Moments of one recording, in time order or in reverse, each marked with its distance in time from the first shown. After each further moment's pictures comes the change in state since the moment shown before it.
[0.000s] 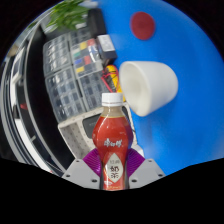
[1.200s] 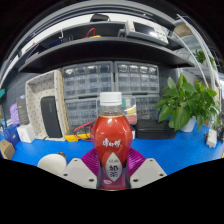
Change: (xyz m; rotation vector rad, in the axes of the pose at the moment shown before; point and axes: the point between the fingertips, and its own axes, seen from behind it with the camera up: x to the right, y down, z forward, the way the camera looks) arm -0.030 -0.278 -0.051 0.305 0.308 -1.760
